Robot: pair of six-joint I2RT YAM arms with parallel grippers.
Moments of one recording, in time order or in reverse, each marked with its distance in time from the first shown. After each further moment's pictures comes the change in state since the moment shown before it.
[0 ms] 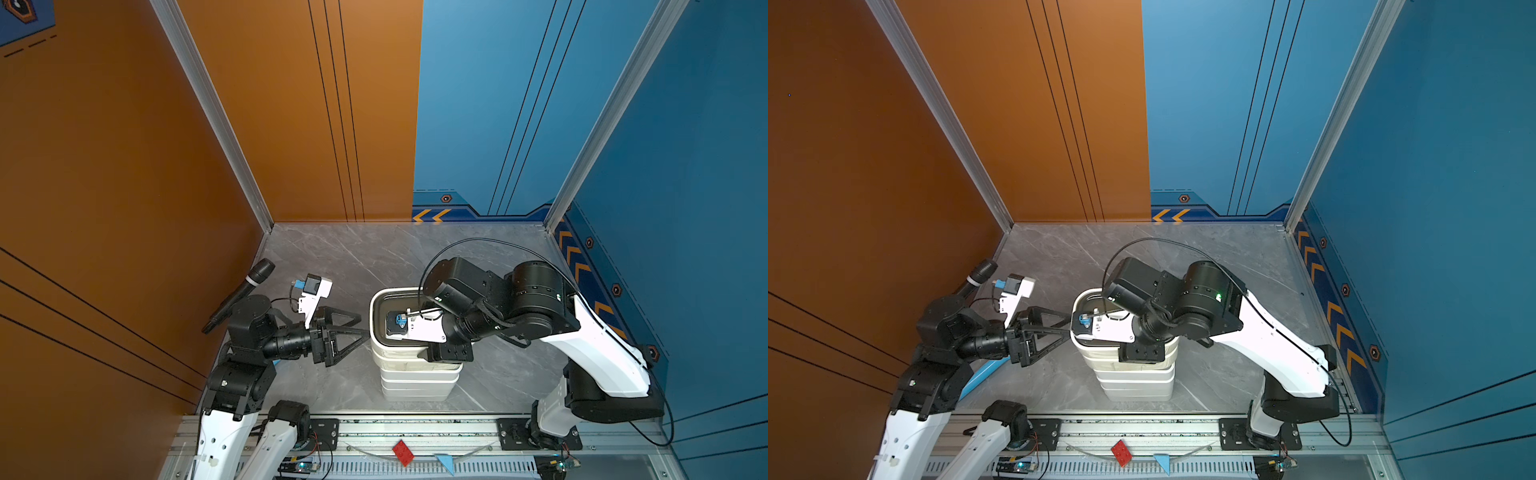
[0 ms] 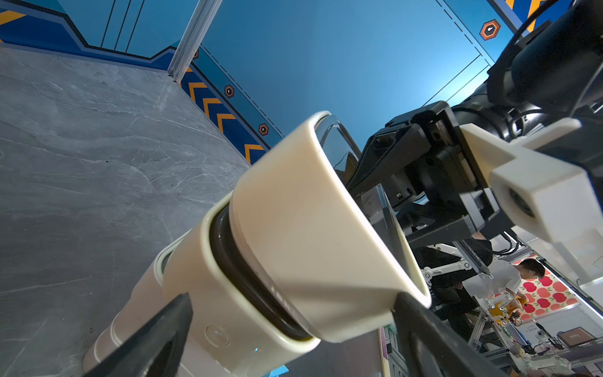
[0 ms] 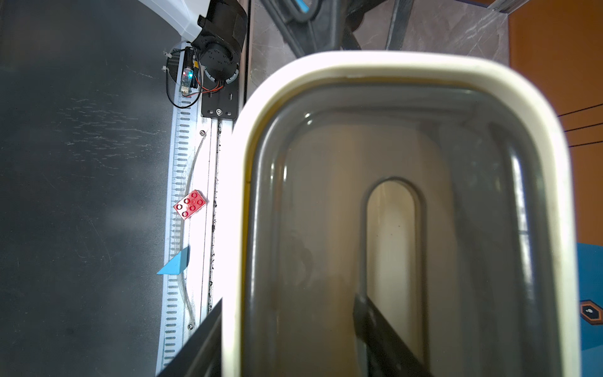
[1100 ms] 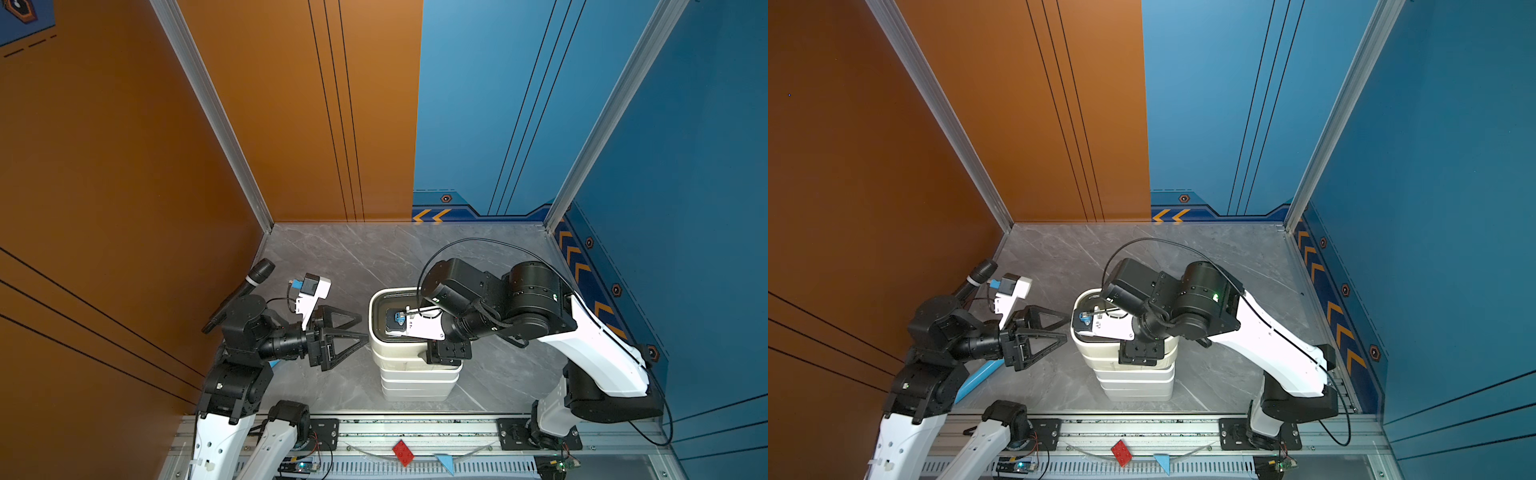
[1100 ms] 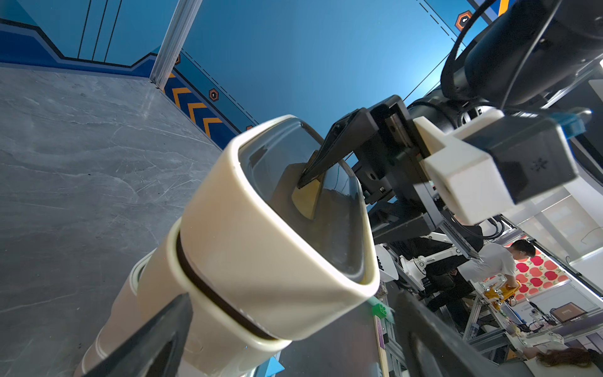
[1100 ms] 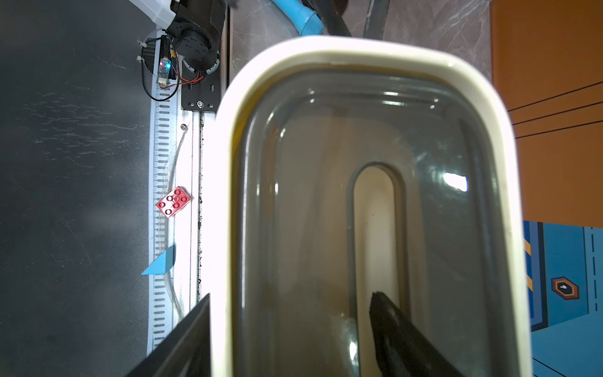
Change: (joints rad) left arm 0.000 0.002 0.042 -0.001 0.045 0.016; right arm 0.000 0.003 -0.009 0.000 0.065 0.012
